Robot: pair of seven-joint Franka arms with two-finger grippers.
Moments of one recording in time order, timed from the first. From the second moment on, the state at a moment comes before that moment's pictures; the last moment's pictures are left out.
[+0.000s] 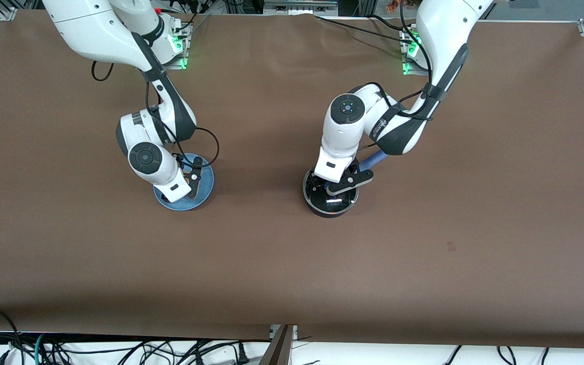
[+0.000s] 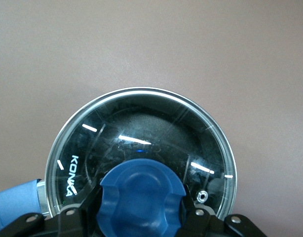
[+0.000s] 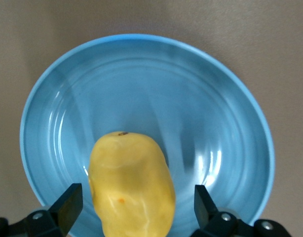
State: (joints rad) left arm -0.33 0.57 -0.35 -1.73 0.33 2.35 -1.25; right arm 0.31 0.52 0.00 -1.95 -0.15 2.27 -1.03
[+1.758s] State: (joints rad) left arm -0.23 0.48 -0.34 -1.67 0.15 2.16 -0.93; right arm 0.32 0.44 0.08 -1.75 -0.02 2.01 -0.31
